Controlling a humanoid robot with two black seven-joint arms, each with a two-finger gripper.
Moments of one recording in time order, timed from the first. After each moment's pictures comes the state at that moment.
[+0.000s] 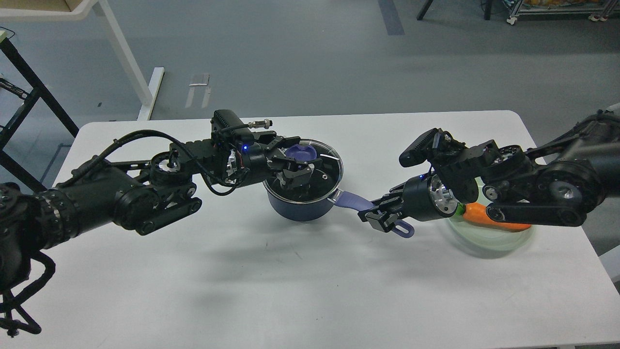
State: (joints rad) left arm -1.07 0.25 0.07 -0.83 1.62 0.20 -0.41; right arm 1.56 -0.41 -0.75 1.35 -1.14 0.04 0.27
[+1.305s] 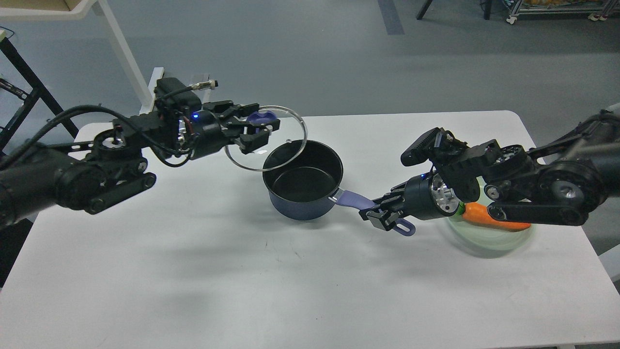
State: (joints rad) left arm -1.13 0.50 0.06 -0.90 1.51 0.20 -0.42; right arm 1.57 -0.41 -0.75 1.35 -1.14 0.04 0.27
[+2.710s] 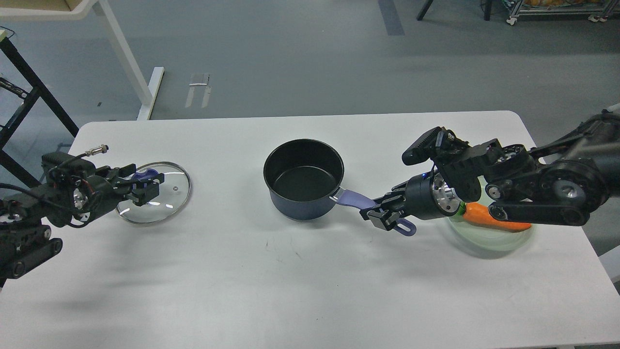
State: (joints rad) left arm -0.81 0.63 0.11 -0.66 1.40 0.28 -0.45; right arm 1.57 -0.42 -0.75 1.35 -1.14 0.04 0.27
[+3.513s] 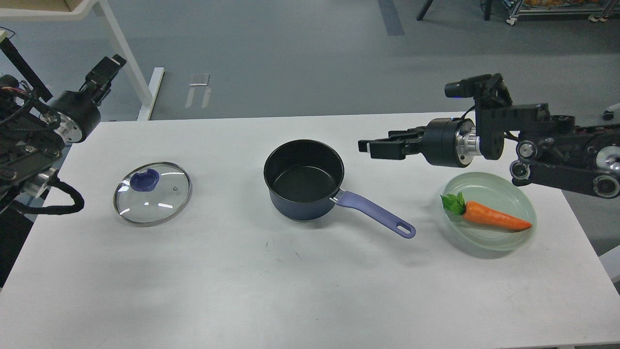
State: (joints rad) left arm -1.01 0.62 0.06 -0.66 0.36 0.11 -0.49; right arm 1.49 -0.62 -0.43 1.32 -0.98 0.02 0.27
